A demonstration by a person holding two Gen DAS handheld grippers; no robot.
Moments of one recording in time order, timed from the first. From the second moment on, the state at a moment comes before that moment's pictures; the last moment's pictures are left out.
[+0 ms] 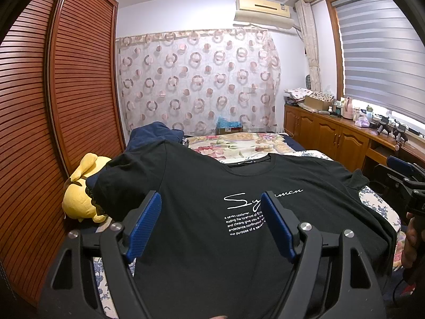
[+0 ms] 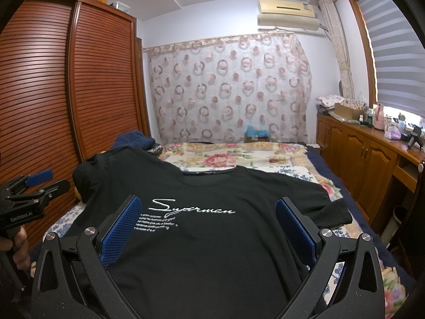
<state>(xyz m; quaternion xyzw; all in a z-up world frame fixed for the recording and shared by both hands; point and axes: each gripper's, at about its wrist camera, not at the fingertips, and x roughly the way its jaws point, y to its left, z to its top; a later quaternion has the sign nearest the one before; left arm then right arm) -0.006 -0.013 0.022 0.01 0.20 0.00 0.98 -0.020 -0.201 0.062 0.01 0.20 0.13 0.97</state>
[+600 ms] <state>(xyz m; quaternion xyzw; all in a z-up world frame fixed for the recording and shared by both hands) -0.007 -0.013 0.021 0.01 0.19 0.00 0.98 -0.019 -0.199 0.057 0.01 0.20 0.13 0.97</state>
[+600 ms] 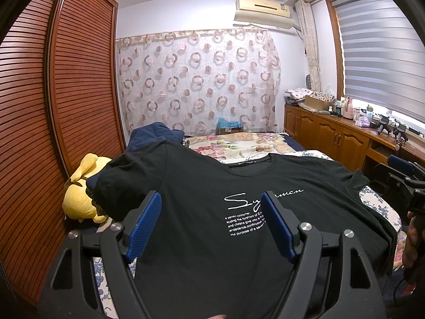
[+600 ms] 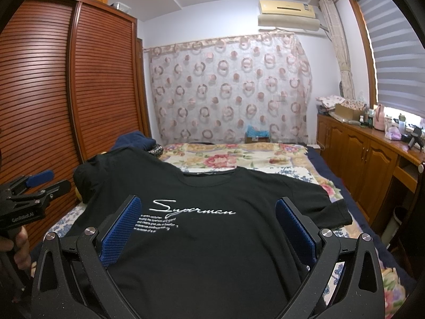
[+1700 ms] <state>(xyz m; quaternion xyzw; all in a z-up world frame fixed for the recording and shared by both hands) 0.020 0.053 -0.024 -0.02 0.25 0.02 0.97 0.016 -0.149 0.025 0.01 0.24 0.20 0.95</state>
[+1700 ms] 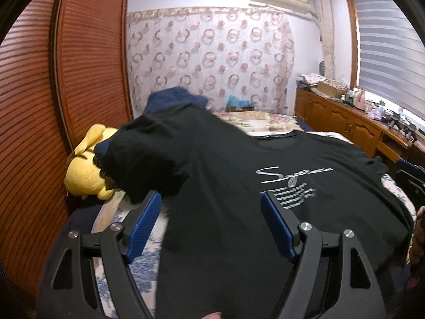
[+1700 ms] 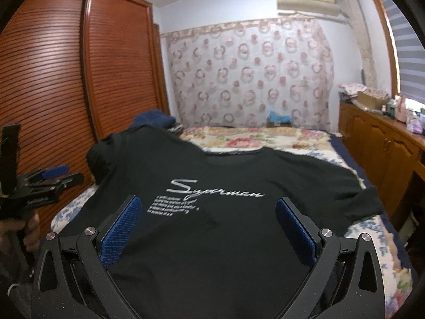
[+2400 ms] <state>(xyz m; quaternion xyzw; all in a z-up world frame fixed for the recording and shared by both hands) 0.094 0.180 -0.039 -0.07 0.31 0.04 0.95 0.057 -0.103 -0.023 -0.04 0.31 0.29 0.91</state>
